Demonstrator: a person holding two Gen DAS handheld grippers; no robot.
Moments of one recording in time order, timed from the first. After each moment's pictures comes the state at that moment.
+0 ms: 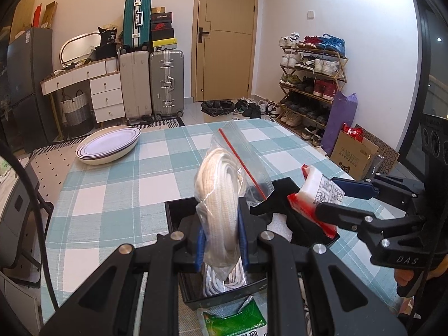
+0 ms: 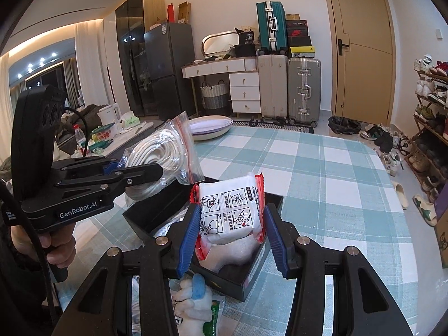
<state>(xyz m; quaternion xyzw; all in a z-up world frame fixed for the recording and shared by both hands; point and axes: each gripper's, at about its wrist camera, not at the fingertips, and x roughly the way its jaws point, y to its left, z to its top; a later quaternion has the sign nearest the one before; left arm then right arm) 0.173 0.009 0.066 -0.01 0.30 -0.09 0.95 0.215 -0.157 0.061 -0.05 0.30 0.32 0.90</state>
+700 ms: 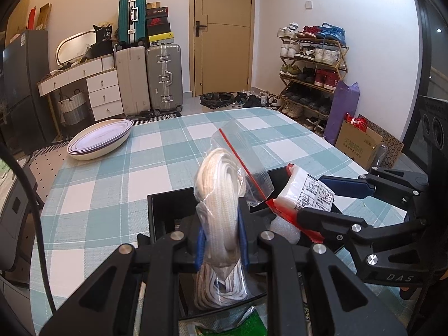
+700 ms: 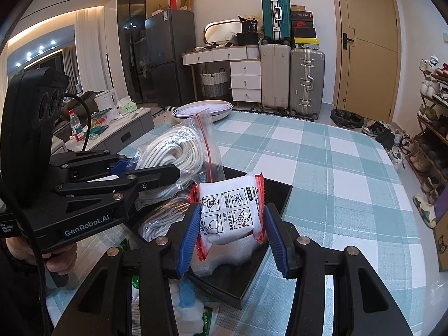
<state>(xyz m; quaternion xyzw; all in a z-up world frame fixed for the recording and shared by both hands) 0.192 -0.004 0.040 0.01 0.31 -0.09 0.95 0.236 -0.138 0.033 -0.08 0.32 0.31 0.89</state>
